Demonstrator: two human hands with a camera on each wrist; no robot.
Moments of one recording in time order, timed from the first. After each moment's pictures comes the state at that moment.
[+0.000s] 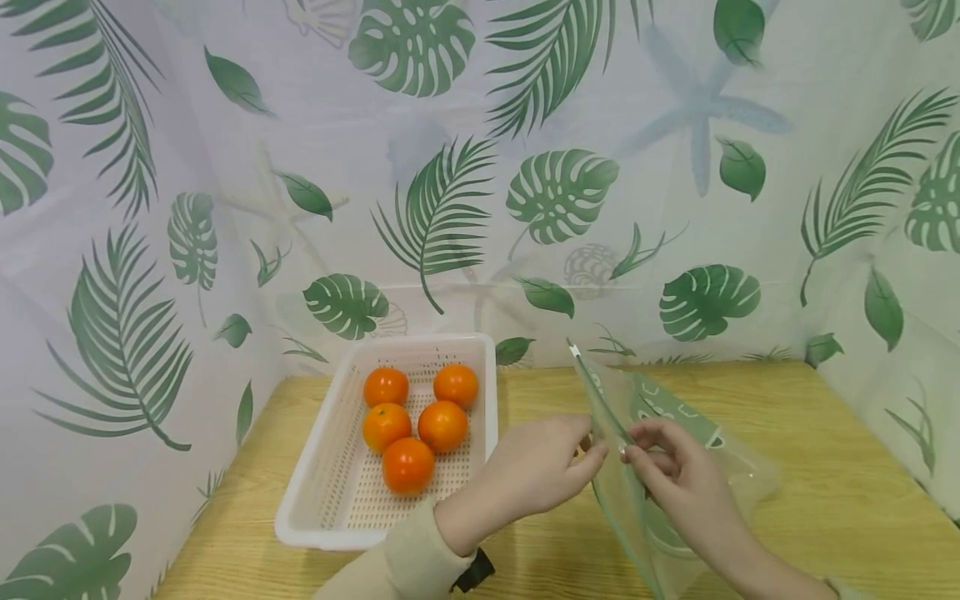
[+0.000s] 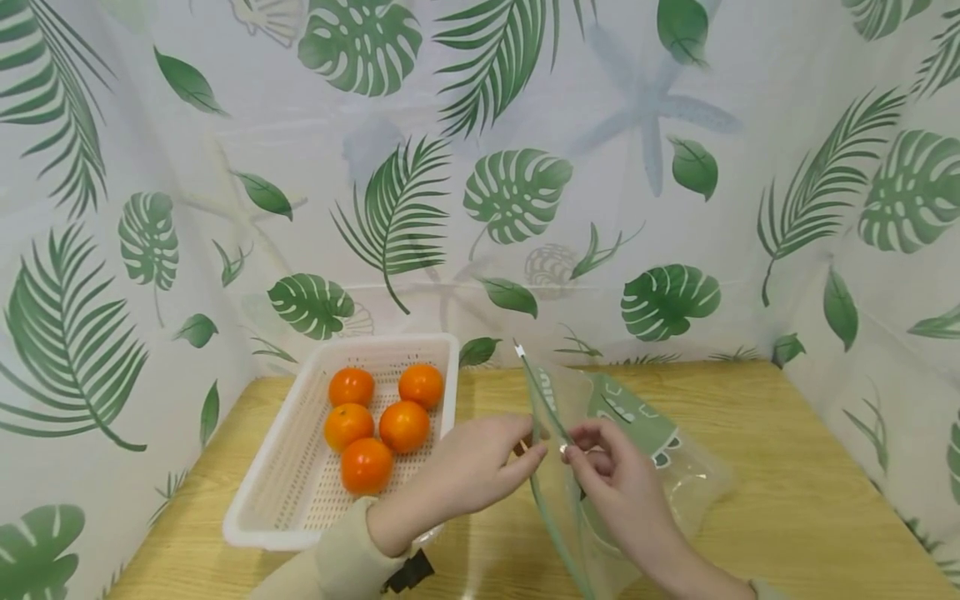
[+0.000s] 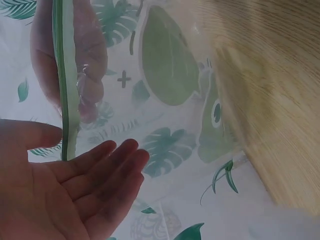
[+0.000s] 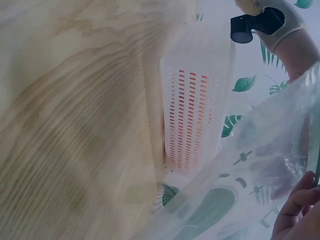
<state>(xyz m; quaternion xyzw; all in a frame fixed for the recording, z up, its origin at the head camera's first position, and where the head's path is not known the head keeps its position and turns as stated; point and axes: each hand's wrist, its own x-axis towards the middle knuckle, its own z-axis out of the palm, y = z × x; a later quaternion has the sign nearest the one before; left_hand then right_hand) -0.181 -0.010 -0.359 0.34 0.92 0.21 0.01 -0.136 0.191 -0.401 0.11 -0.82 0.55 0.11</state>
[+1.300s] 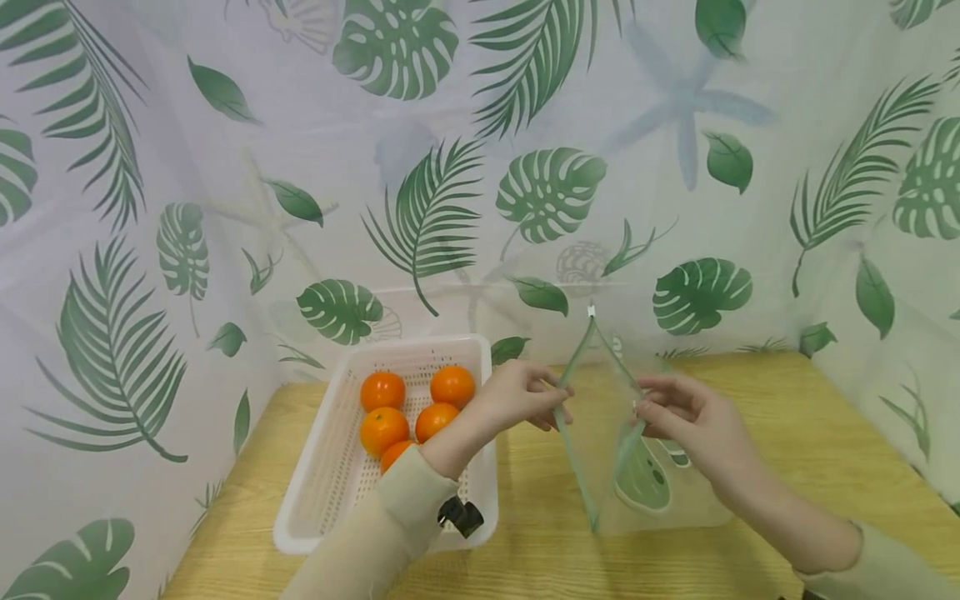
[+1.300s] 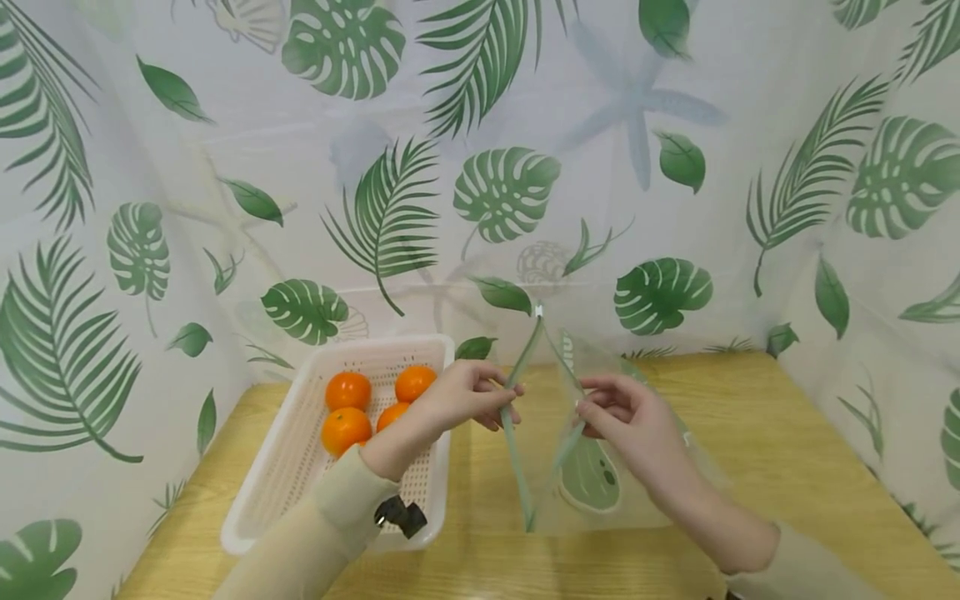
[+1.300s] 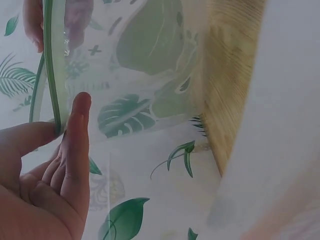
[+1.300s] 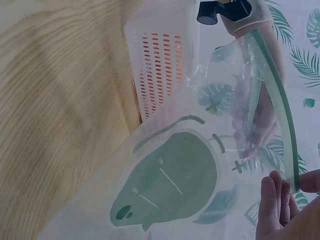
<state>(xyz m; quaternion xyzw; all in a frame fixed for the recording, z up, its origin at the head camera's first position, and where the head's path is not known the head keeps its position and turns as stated) -0.252 -0.026 -0.359 0.23 0.80 0.52 0.19 -0.169 0.221 -0.370 0.07 -0.77 0.63 0.05</state>
